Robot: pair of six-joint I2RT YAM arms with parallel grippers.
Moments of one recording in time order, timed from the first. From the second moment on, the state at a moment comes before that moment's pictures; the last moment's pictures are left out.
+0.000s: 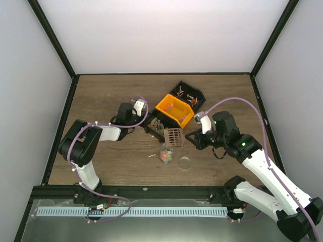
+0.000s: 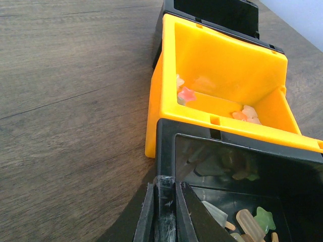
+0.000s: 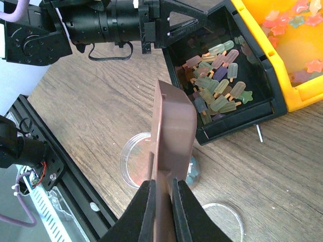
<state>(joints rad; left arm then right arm) -0.42 1.79 0.76 0.54 0.34 -0.21 0.56 0.85 0.84 -0.67 -0.42 0.25</state>
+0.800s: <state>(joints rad) -0.42 1.82 0.78 0.57 0.37 -0.24 0.47 1.01 0.94 -0.55 -0.34 0.38</state>
